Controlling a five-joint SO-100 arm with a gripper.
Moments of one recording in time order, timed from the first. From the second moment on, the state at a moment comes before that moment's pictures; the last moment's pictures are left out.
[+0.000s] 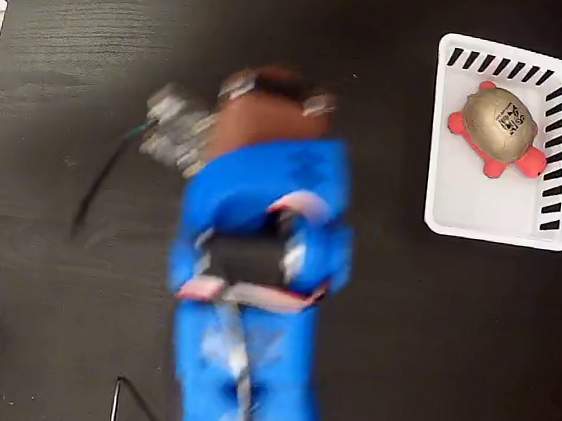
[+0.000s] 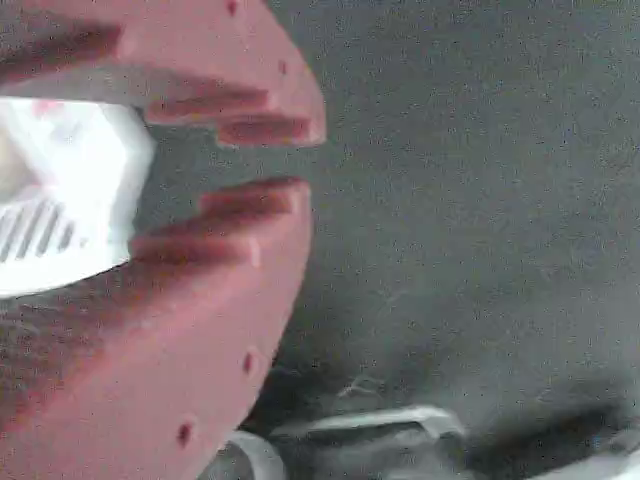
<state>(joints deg) 0.4 107.8 98.2 59.9 10.0</state>
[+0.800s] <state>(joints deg) -2.5 164.6 162.6 54.6 3.7</state>
